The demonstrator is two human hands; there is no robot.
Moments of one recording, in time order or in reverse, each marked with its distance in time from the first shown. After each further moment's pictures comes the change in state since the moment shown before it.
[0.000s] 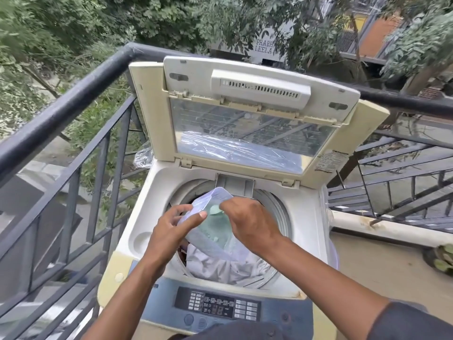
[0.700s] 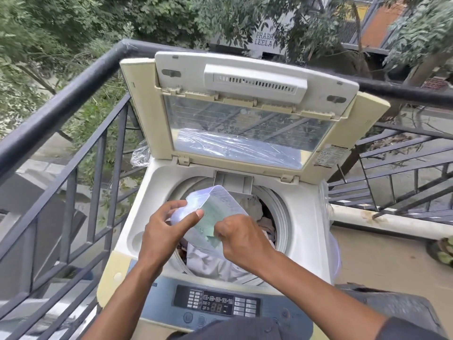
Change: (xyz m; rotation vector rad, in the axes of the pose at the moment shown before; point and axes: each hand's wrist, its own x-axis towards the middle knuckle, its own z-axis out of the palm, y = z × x) left_hand 0.002 -0.004 0.000 0.083 0.141 0.083; right_hand -0.020 -0.017 0.018 0.162 -0.195 0.070
